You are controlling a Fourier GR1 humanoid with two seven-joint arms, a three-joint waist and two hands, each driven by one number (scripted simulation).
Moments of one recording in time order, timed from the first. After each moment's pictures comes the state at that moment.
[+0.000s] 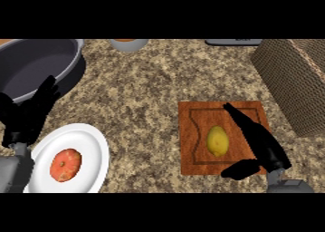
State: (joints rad) left arm -0.20 0.34 0.09 -1.38 0.14 0.00 0.22; right arm -0.05 -0.19 0.18 -1.65 0.63 0.23 0.22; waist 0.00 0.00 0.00
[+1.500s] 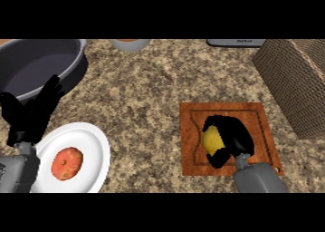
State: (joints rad) left arm -0.21 0.27 0.14 -1.41 0.06 -0.04 0.23; right arm -0.20 -0.08 0.23 -1.34 0.94 0.10 0.22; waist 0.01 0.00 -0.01
